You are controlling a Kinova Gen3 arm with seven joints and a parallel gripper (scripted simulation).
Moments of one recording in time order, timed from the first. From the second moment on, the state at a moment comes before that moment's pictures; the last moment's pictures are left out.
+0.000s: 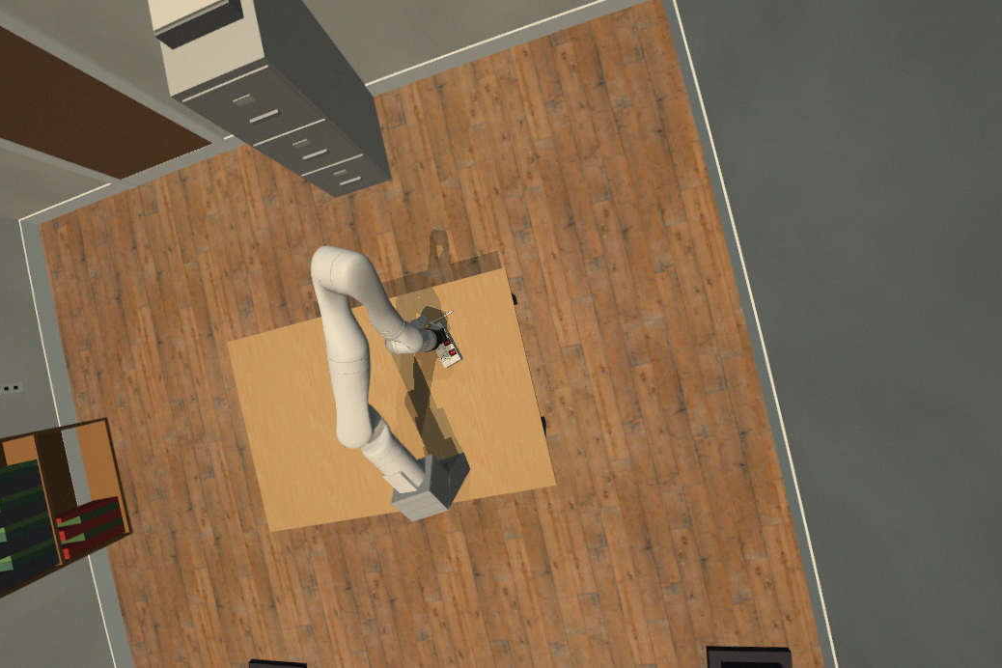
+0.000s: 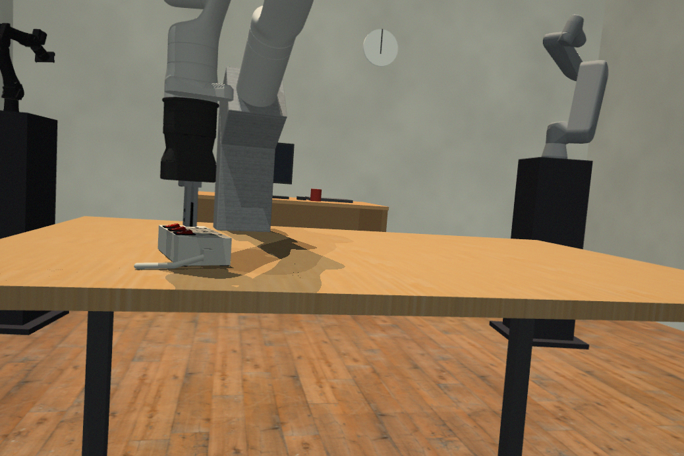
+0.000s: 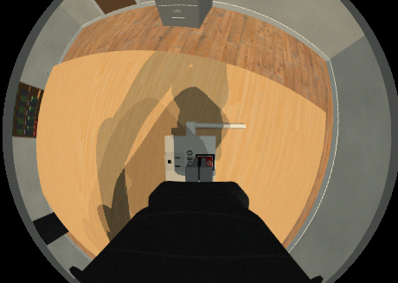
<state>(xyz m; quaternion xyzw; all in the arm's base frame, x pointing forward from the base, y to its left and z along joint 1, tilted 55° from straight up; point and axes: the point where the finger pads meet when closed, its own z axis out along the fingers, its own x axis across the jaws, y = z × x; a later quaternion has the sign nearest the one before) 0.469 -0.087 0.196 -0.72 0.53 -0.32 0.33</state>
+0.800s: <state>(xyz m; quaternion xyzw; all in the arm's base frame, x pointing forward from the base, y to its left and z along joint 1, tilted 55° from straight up) 0.472 -0.090 0.199 -0.72 0.53 -0.32 0.33</state>
